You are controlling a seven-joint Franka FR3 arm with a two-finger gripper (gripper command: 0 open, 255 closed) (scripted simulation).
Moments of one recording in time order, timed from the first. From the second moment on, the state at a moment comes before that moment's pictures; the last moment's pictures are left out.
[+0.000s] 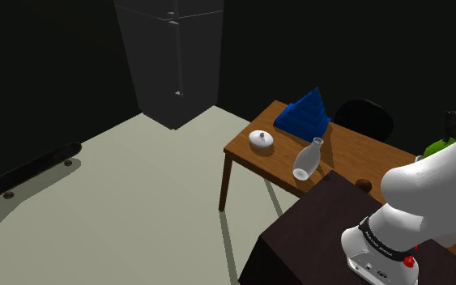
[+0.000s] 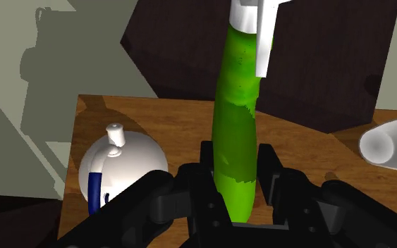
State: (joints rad) arm -0.77 0.01 -0.72 -2.01 -0.10 1.50 -0.18
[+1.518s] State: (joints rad) arm -0.82 0.20 -0.73 -2.12 -0.02 1.77 -0.28
